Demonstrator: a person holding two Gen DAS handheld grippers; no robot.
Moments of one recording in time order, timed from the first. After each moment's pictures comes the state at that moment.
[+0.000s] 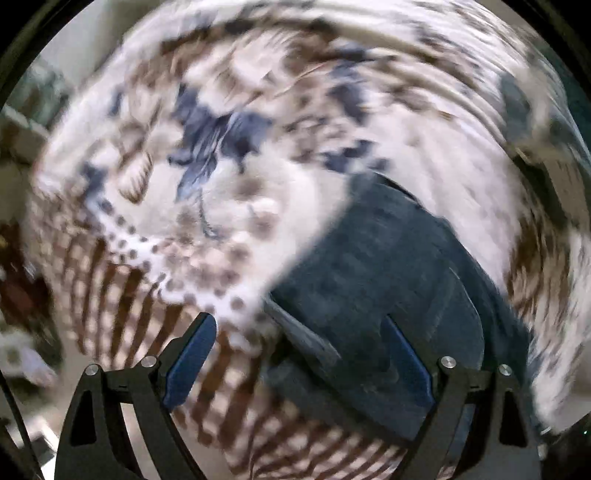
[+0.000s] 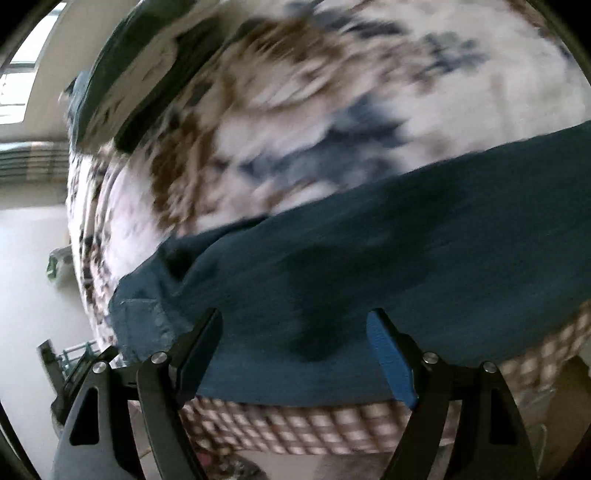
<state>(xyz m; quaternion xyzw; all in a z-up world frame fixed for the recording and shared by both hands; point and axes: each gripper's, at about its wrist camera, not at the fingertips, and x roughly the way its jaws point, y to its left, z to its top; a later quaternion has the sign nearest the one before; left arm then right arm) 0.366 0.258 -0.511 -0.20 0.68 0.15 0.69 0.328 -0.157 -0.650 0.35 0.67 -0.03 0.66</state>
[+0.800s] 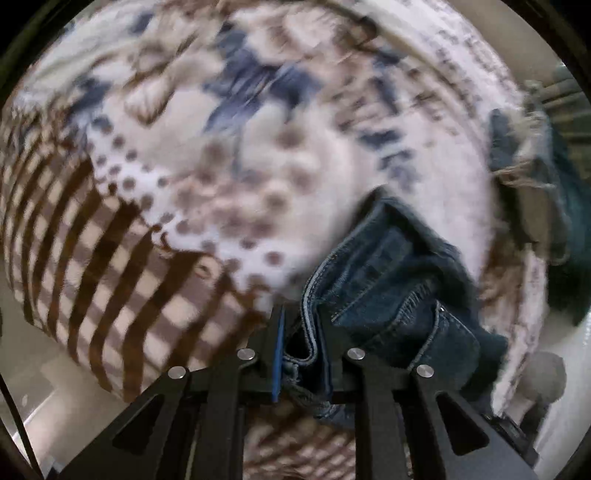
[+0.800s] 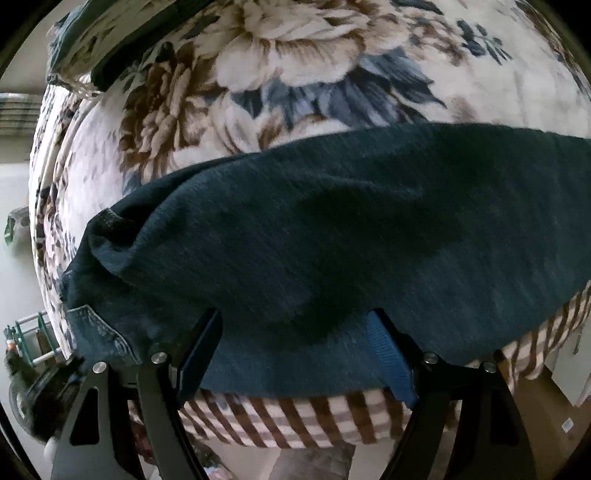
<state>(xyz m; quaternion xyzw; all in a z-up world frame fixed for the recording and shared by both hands) 0.293 0.299 -0.544 -0.32 0.65 0.10 0.69 0.312 -0.122 -0.668 0.25 0.73 -0.05 0.64</state>
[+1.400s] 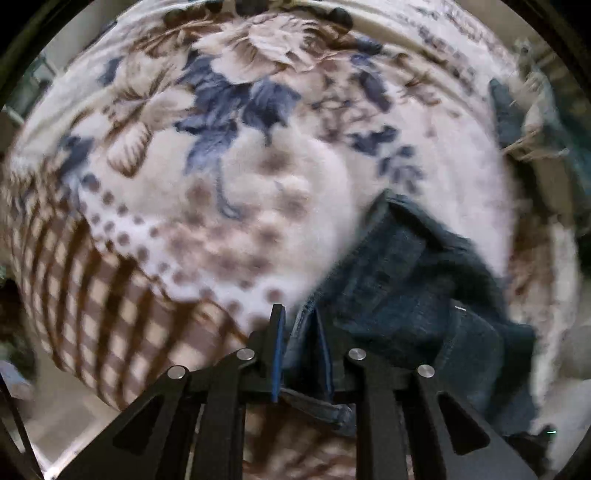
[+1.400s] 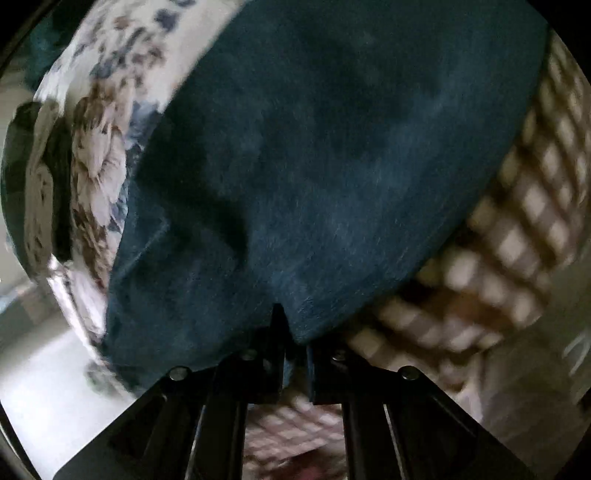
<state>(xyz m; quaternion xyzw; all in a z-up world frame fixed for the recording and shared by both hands) 0.316 0.280 -0.543 -0.20 0.67 0.11 0.71 0.212 -0.240 -0.702 0.51 0.64 -0.19 0.55</state>
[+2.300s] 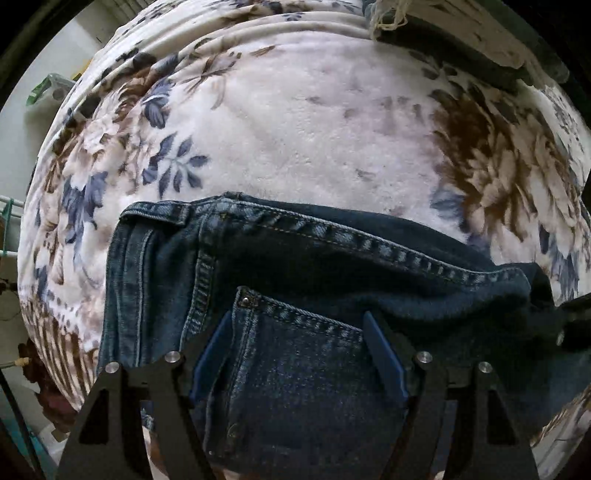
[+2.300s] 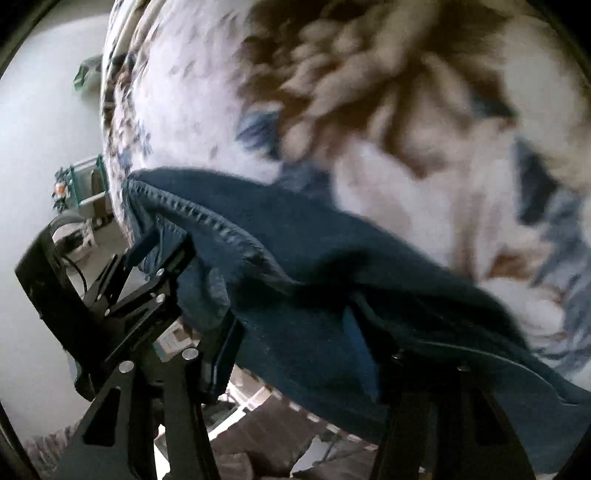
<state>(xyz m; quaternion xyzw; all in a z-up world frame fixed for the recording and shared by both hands) 0.377 0.107 -0.546 0.01 0.67 0.04 0.74 0.430 -0.098 -0.696 0.19 0.82 0.25 0.48</state>
